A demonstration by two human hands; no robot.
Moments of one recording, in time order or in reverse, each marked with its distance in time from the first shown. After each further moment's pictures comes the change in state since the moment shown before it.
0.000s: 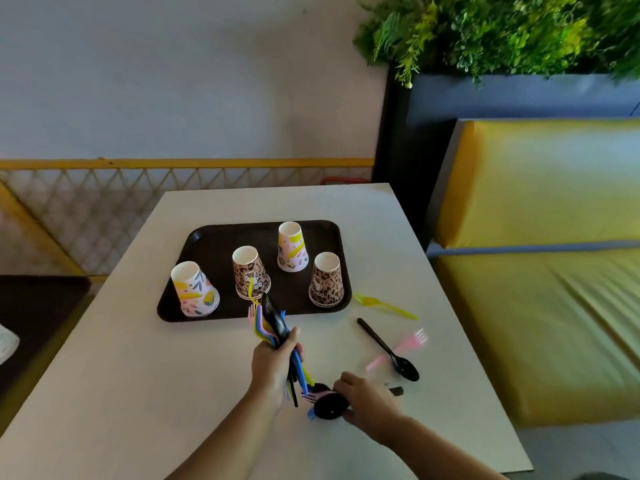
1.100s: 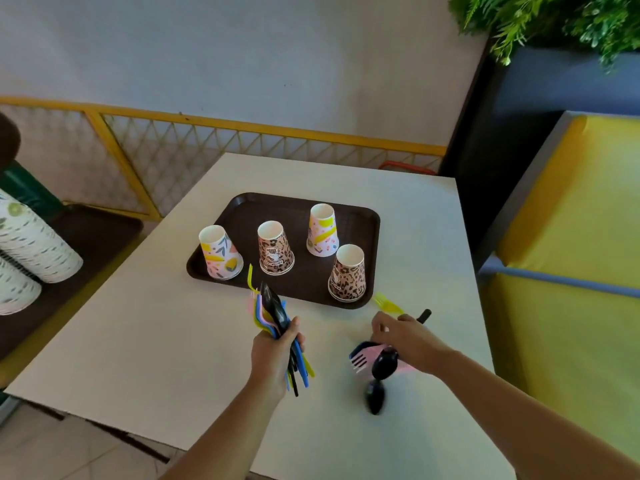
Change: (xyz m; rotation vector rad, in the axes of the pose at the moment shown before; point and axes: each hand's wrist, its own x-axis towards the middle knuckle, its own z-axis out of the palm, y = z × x) left_hand -0.006 -0.014 0.025 -0.147 0.249 0.010; right_hand 0.063 0.123 -0.066 -0.235 0.073 -0.446
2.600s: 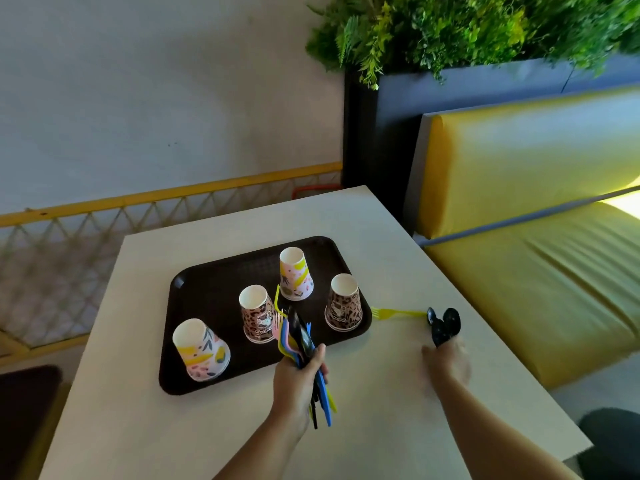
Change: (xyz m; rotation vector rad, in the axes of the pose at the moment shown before) left_hand 0.061 0.065 -0.027 0.356 -0.542 0.047; right_hand 0.024 -0.081 0.020 0.847 0.715 1.834
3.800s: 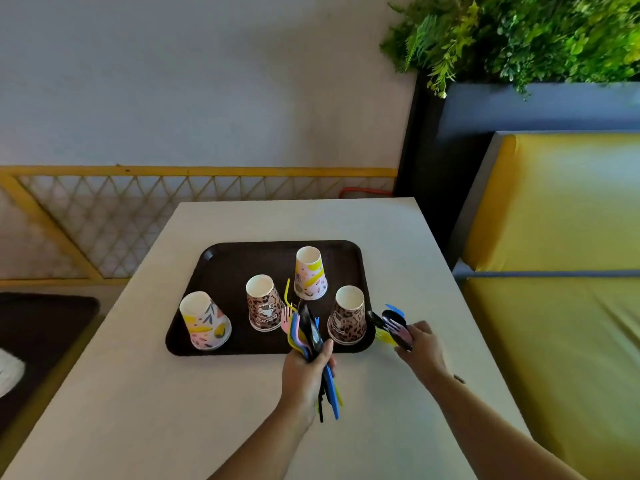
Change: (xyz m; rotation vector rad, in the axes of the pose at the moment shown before) left_hand -0.002 0.009 0.062 -0.149 0.210 0.006; right_hand 0.058 -0.051 0.003 -0.305 -0.406 -0.805
